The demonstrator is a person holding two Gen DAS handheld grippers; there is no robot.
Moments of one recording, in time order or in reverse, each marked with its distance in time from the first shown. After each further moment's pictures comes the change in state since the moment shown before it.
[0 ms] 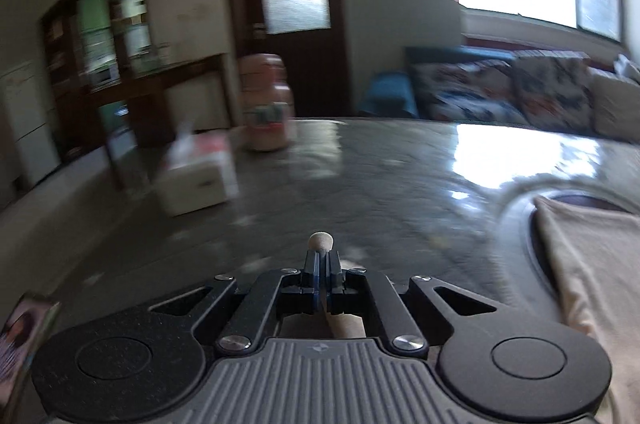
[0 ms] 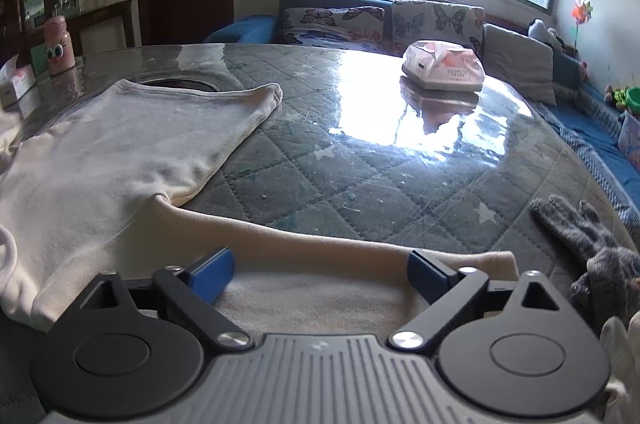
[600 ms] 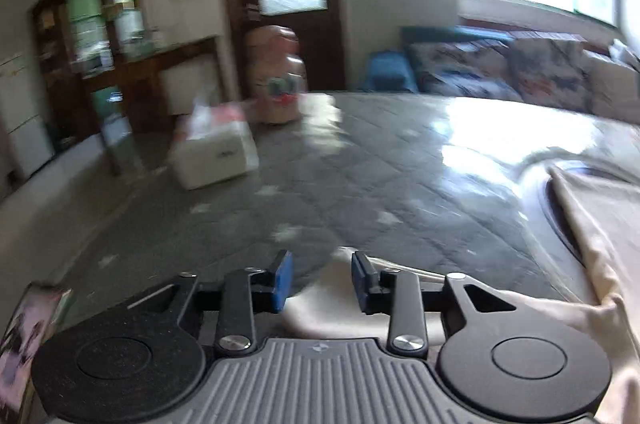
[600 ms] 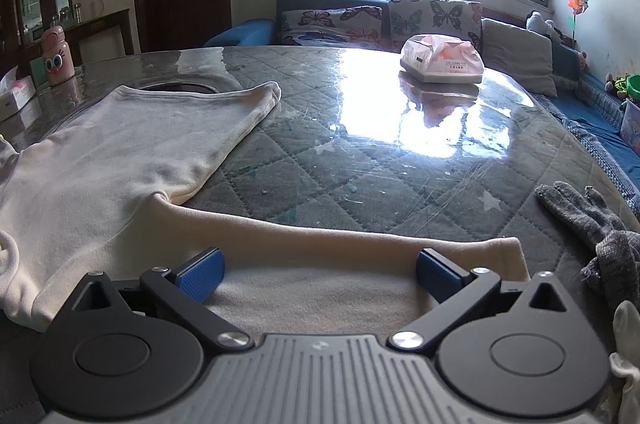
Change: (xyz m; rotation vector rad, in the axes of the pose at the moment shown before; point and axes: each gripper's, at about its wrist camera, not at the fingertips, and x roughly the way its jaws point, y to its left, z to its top) left arm 0.020 0.016 -0.004 0.084 0.091 -0.064; right arm 0.002 -0.001 -0.004 0.026 -0.008 0.013
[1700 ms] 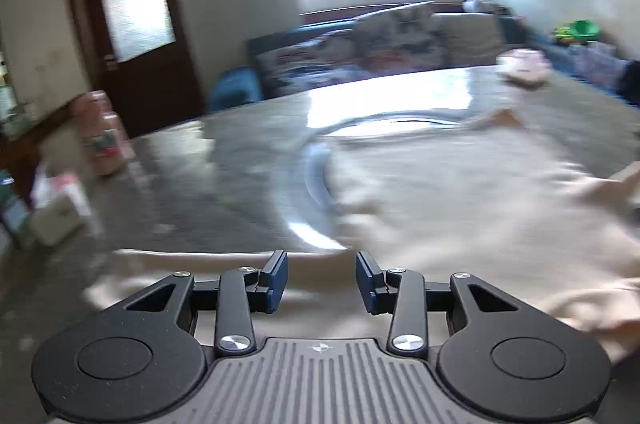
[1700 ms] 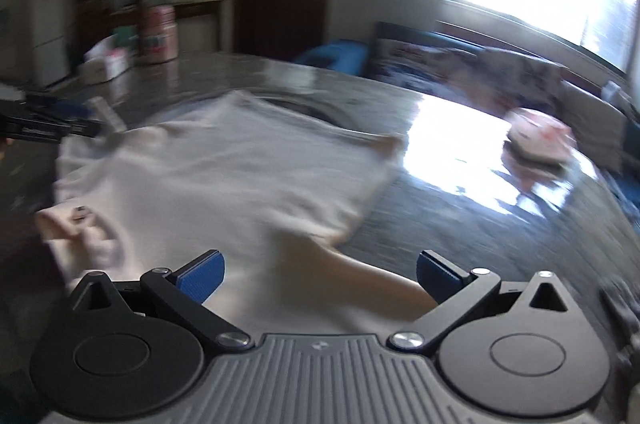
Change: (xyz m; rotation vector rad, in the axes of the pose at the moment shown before) left arm -0.087 -0.132 -0.037 0.279 -0.062 -0.349; right arm -0.023 0.088 0.020 -0.272 -0.062 0.203
